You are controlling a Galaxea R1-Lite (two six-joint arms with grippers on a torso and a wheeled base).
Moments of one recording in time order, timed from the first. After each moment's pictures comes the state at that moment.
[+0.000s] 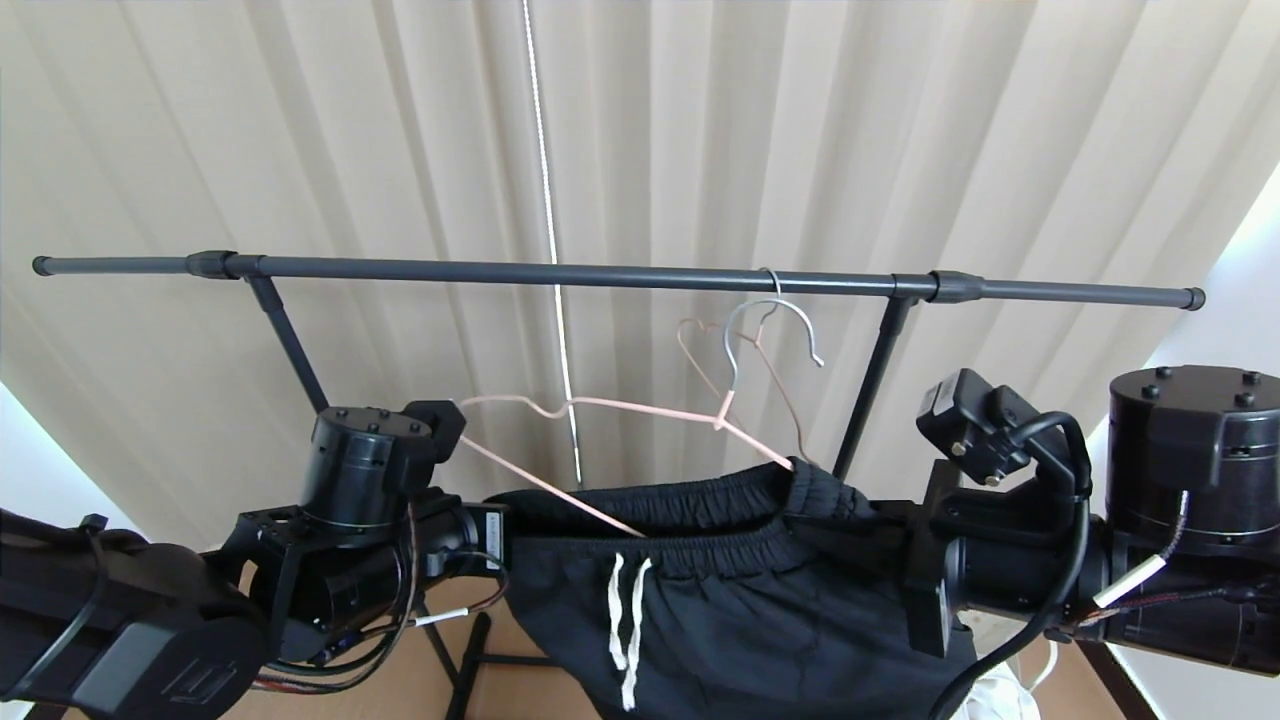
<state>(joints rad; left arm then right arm) -0.50 1.76 -0.61 -0.57 0.17 -0.27 0.60 1.51 -0.58 -0.54 0.30 -0.07</state>
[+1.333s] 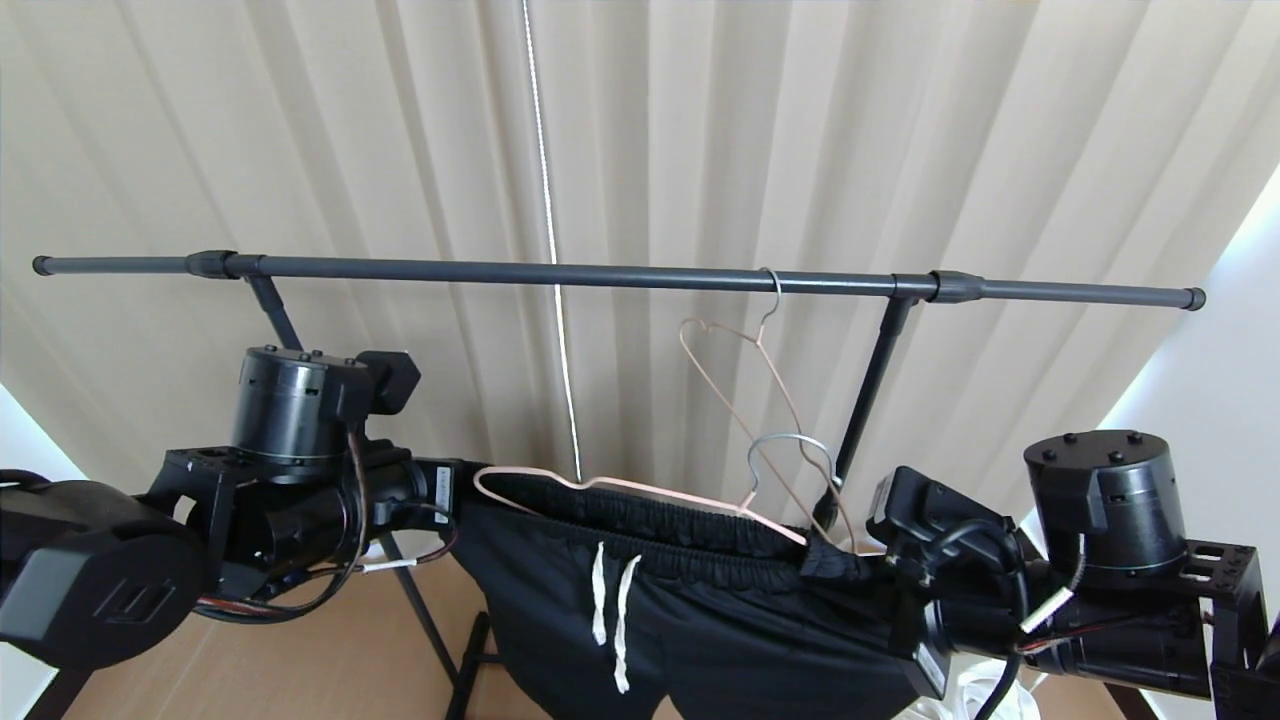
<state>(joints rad) -0.37 1.68 -0.72 -0.38 0.17 -0.13 0.52 1.62 -0.49 -0.52 0.24 -0.39</state>
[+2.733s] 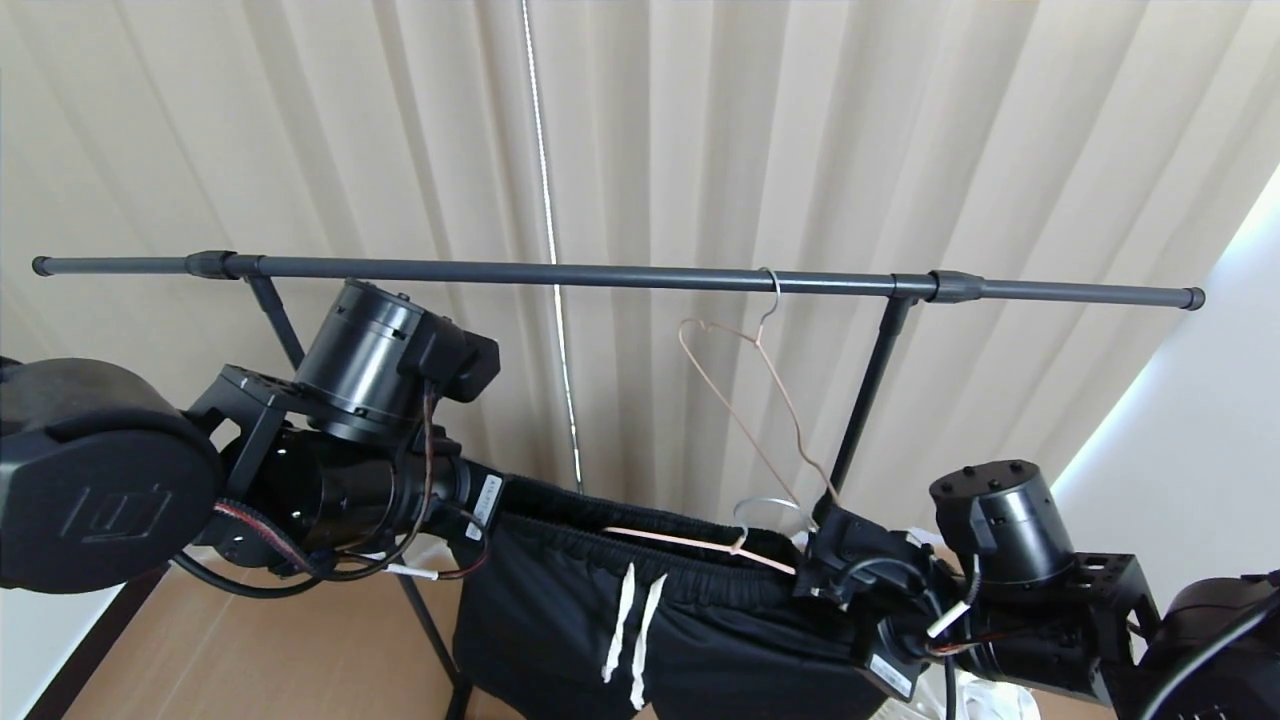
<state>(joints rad) -0.58 1.65 -1.04 0.17 0.32 -0.04 0.56 1.78 -0.53 -0.50 -0.01 -0.47</state>
